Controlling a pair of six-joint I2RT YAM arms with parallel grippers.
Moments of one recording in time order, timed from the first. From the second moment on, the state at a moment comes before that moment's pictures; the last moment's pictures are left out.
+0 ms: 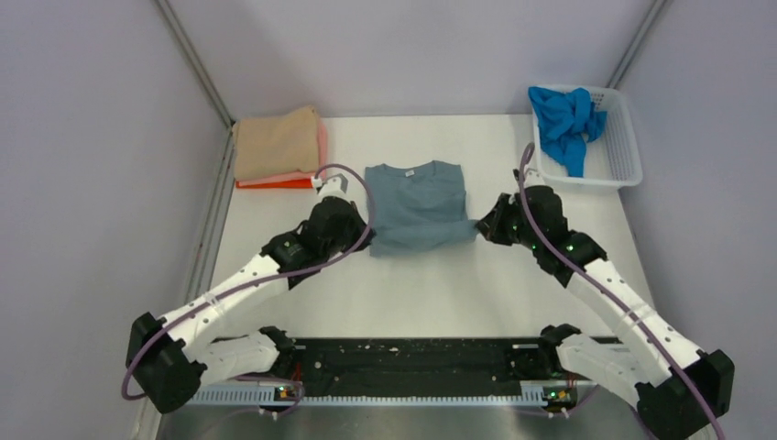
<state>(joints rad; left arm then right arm) -0.77 1.05 0.80 -0.38 -0.21 -0.82 0.48 0.90 0.76 -0.46 -0.02 0.60</state>
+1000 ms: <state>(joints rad) -0.33 1.88 1.53 -0.40 0.04 -0.57 0.21 1.70 1.27 -0.11 -0.24 0.50</state>
